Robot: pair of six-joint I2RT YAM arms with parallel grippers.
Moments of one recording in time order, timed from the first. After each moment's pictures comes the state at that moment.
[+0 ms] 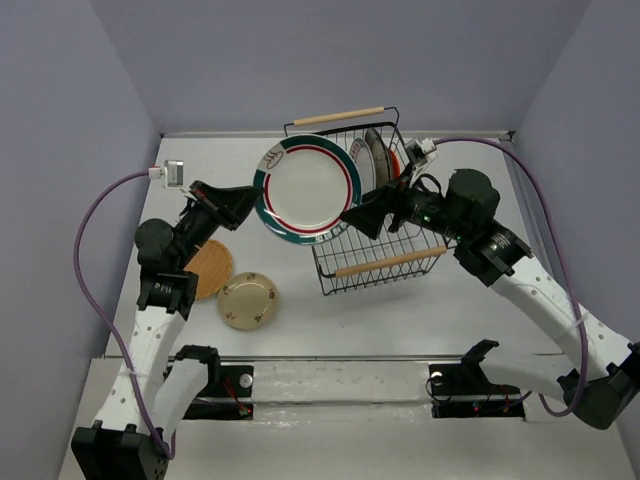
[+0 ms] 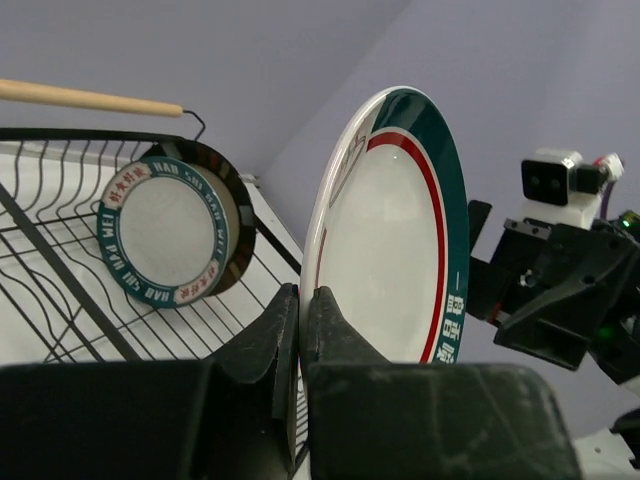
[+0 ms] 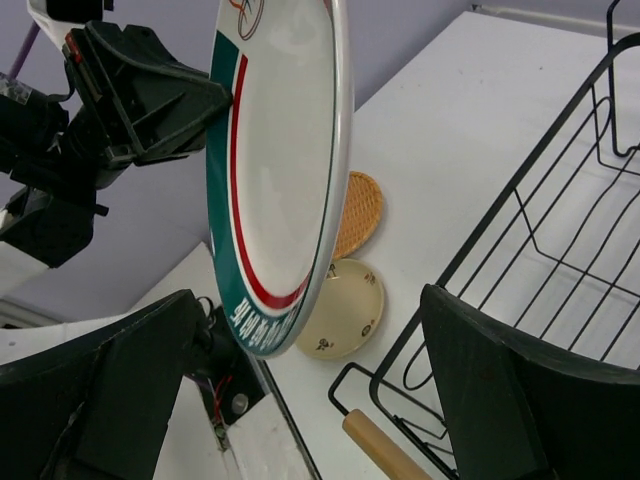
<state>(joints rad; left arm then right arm) -0.11 0.76 0.70 0.36 0.52 -0.90 0.64 1.07 1.13 -0.10 -0.41 0.48</state>
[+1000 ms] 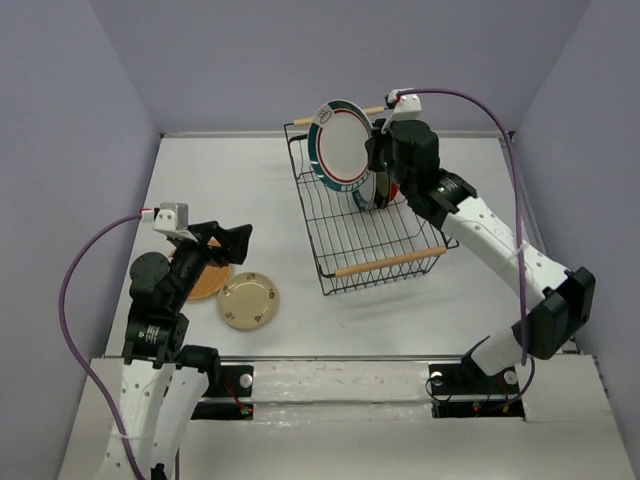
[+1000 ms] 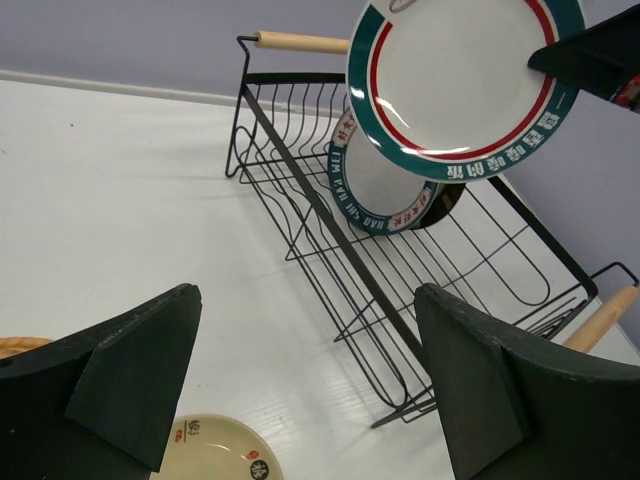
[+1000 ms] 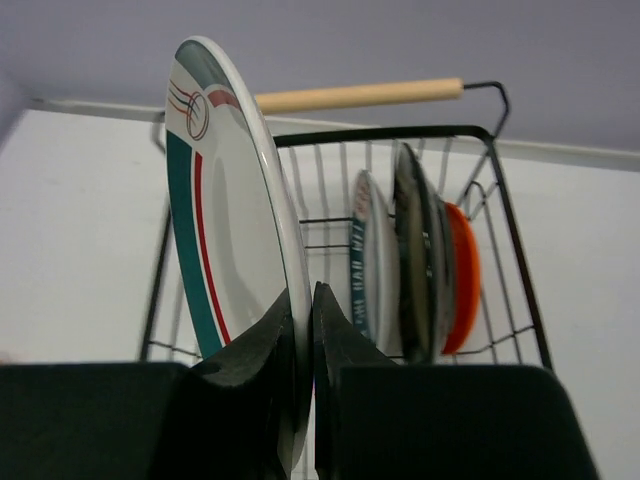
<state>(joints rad) -0.14 0.45 0.66 -0.22 0.24 -0.39 0.63 1.48 1.50 -0.18 0.34 0.23</state>
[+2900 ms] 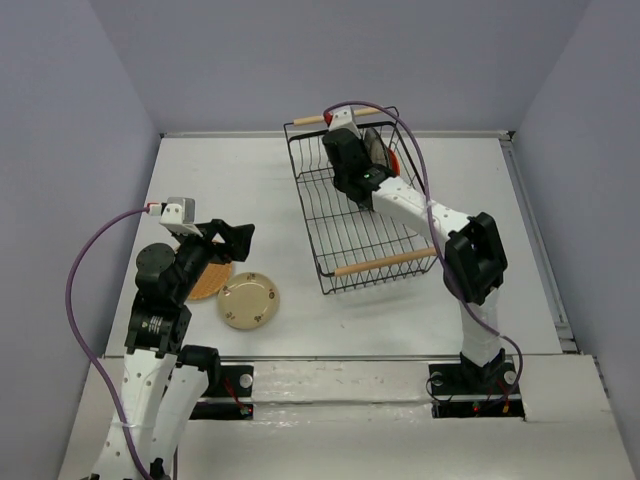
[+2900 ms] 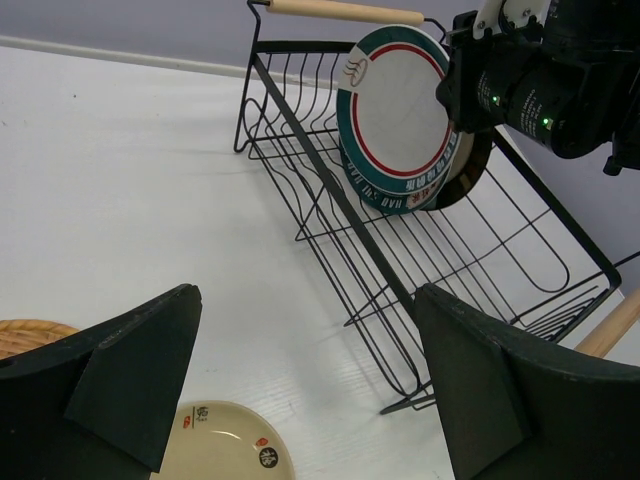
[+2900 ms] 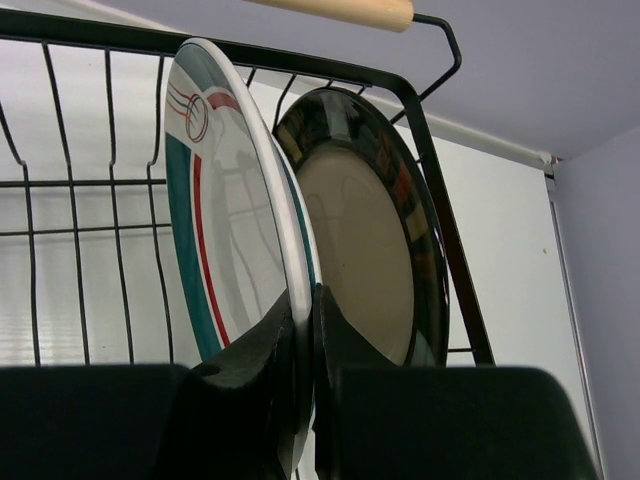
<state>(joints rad) -0.14 0.51 0.66 -0.23 0.23 -0.37 0.68 2.02 1.79 -0.21 0.84 -0.12</state>
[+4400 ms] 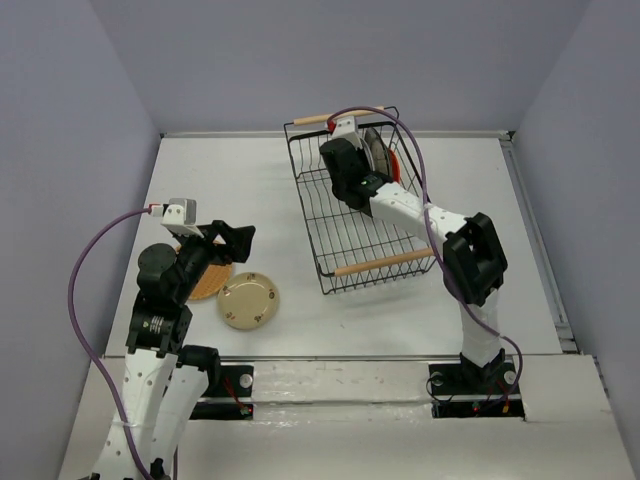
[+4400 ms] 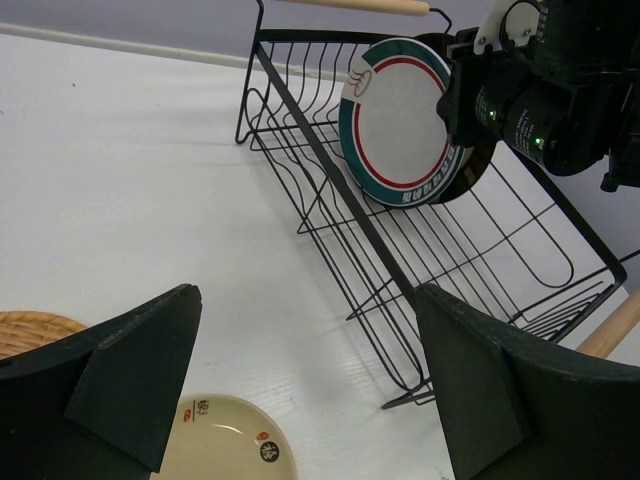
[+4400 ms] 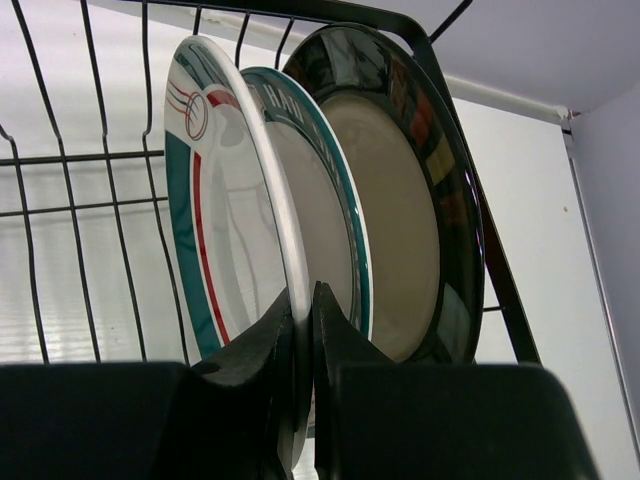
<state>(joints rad) -0.14 0.51 0.65 -0.23 0.23 -0.37 0.70 2.02 1.72 -0.22 0.88 -0.01</state>
